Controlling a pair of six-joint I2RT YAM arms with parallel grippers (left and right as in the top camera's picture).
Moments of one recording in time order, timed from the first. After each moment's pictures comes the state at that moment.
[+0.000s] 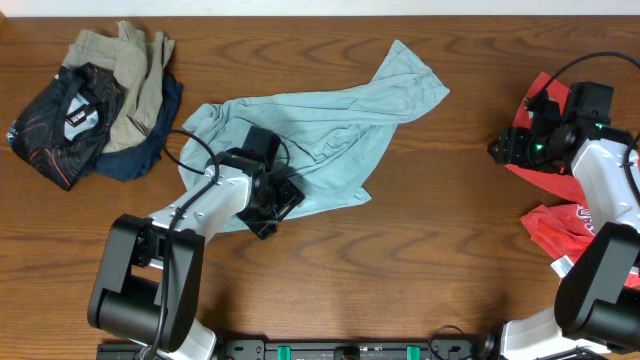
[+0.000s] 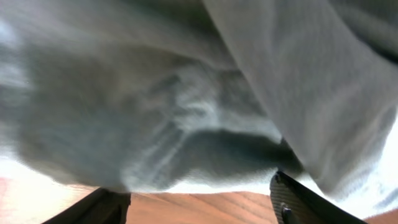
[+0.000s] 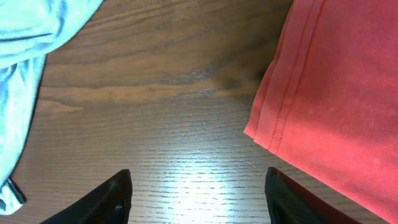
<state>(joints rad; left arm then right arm) -0.31 1.74 0.94 -0.68 0.28 -1.08 -0.28 1.72 1.18 -0.69 -0.31 -0.06</state>
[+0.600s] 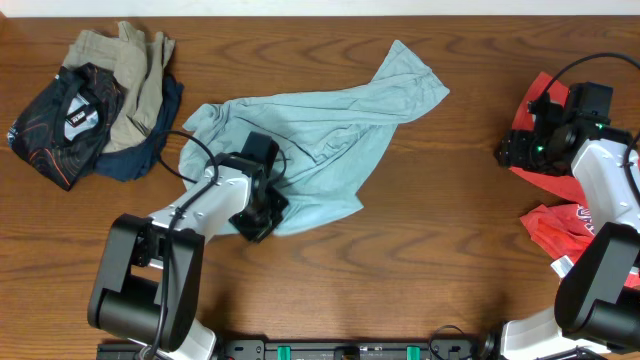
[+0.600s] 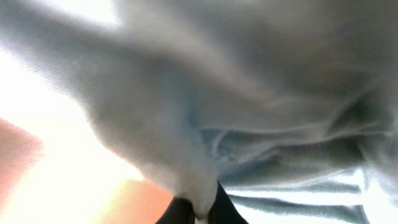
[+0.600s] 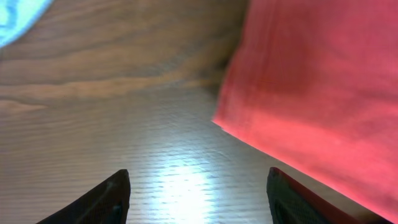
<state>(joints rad) -0.30 1.73 0.93 -0.84 0.17 -1.09 -0.28 1.72 1.18 -0.71 -0.20 -0.06</state>
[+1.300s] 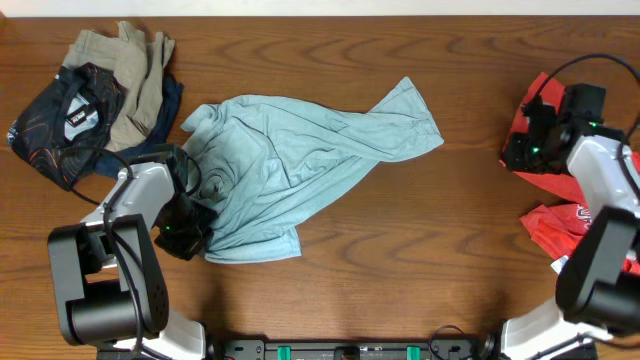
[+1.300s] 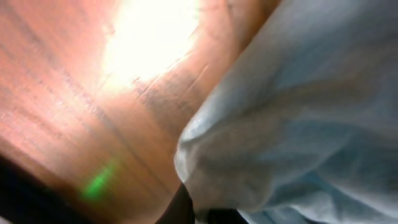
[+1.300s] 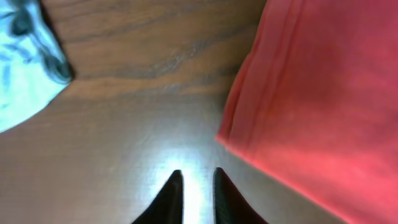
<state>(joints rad) 0.15 1.73 0.92 -1.05 0.04 -0.87 -0.28 1.81 1.18 -0.64 -0.23 -0.12</state>
